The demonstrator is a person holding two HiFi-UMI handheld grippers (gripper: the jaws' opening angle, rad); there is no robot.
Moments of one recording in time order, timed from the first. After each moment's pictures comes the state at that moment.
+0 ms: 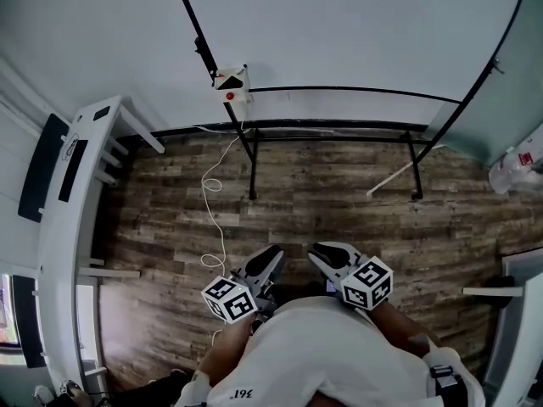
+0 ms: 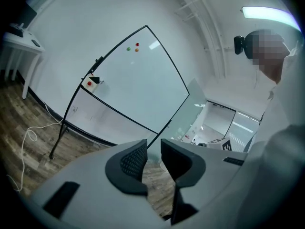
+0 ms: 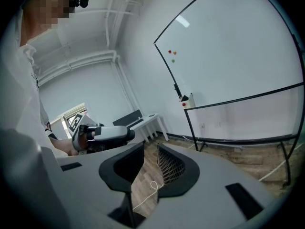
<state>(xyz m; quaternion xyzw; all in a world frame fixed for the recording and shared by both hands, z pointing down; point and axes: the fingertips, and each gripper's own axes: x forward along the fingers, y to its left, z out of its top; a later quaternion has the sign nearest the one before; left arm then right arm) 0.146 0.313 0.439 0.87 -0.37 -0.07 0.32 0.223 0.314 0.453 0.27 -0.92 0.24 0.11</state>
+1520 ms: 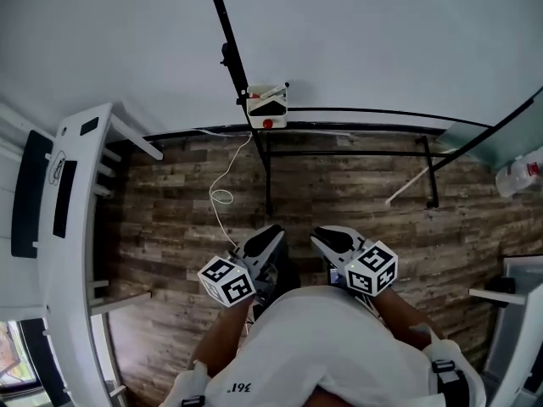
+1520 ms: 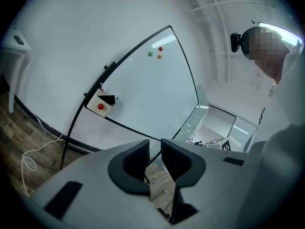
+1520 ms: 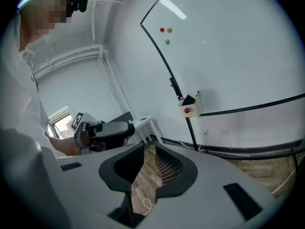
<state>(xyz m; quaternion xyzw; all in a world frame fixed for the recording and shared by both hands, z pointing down) -0.031 0.052 0.437 0.88 -0.34 -0.07 0.33 0.048 0.064 0.460 0.30 -0.91 0.26 0.11</state>
